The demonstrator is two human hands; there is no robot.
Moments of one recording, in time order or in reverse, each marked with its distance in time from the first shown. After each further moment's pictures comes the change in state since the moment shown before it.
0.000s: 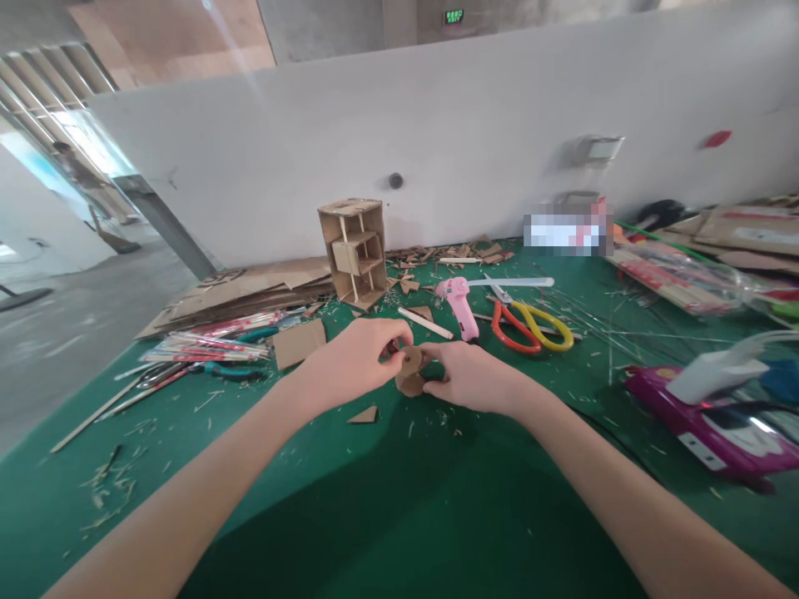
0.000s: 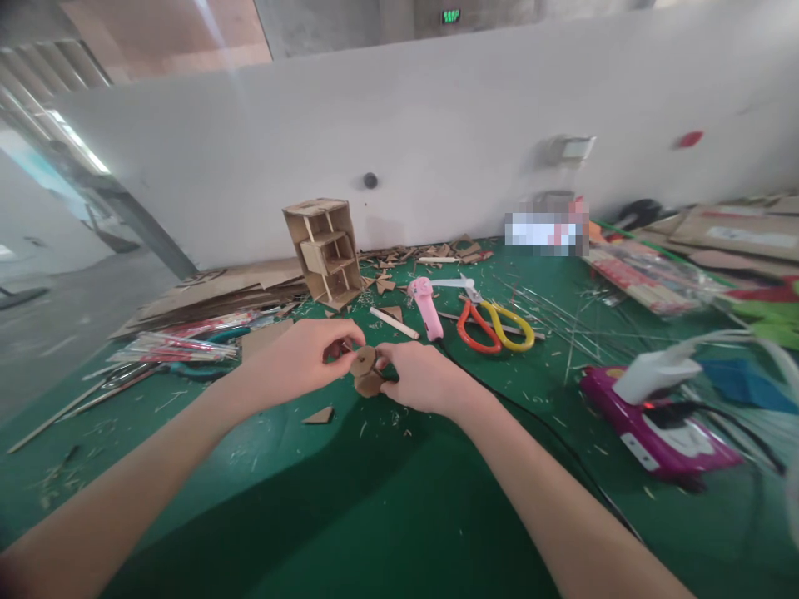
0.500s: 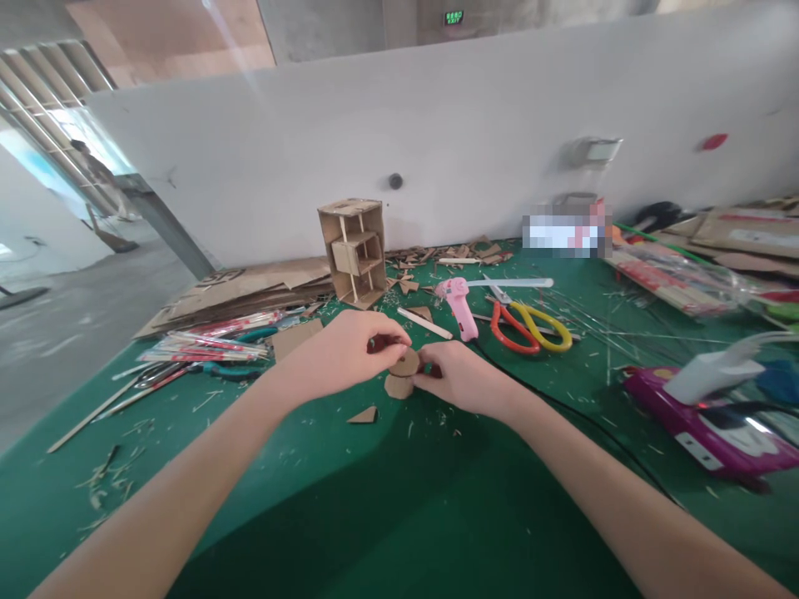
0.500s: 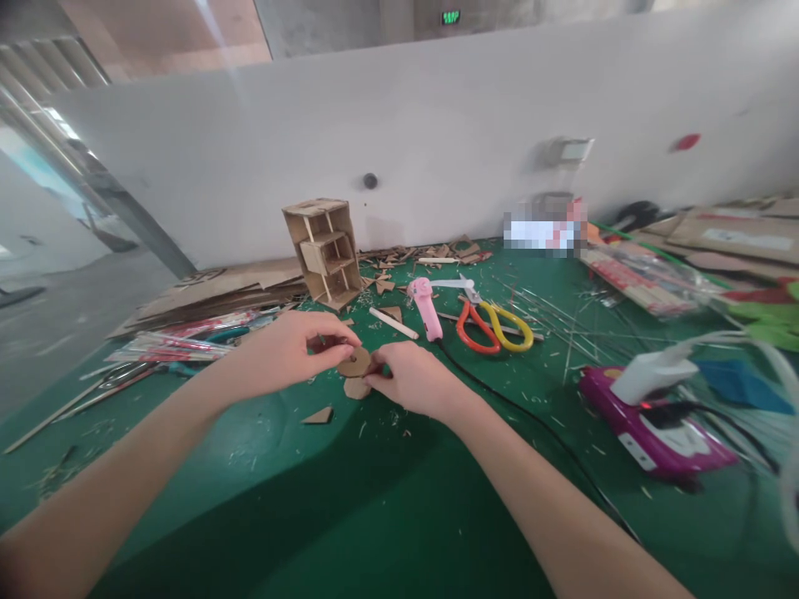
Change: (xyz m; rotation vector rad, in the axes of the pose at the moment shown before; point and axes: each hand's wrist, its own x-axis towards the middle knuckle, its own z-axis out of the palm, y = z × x) left_hand -0.005 0.000 -0.016 -0.056 0.009 0.014; right_hand 0.008 0.001 0.011 0.019 0.122 -0.076
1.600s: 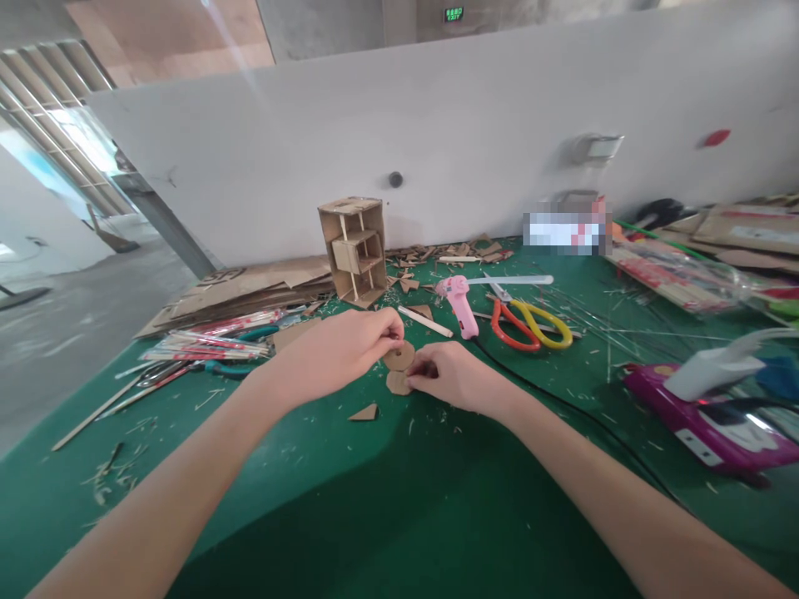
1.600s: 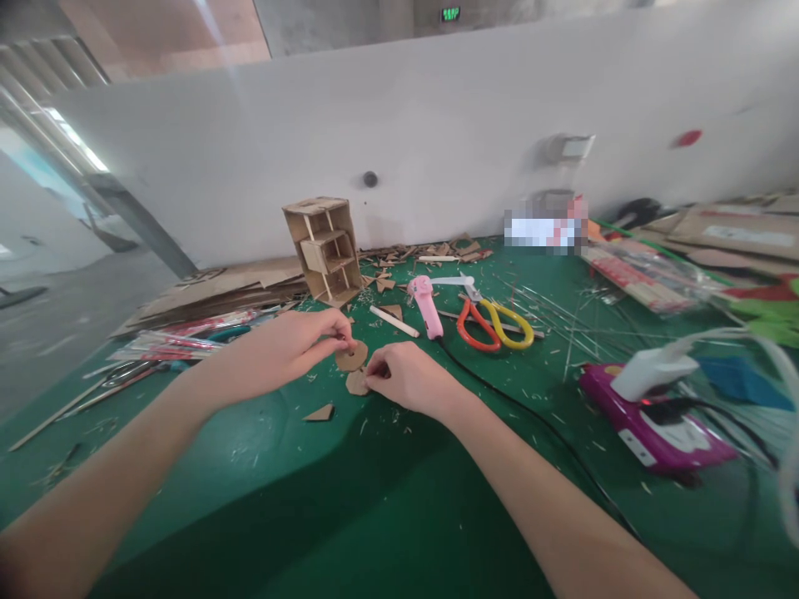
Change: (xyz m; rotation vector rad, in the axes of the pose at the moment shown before) left_hand -0.005 0.001 -0.008 0.174 -0.080 -0.035; right_hand 0.002 -0.004 0.008 0.142 -0.005 0.078
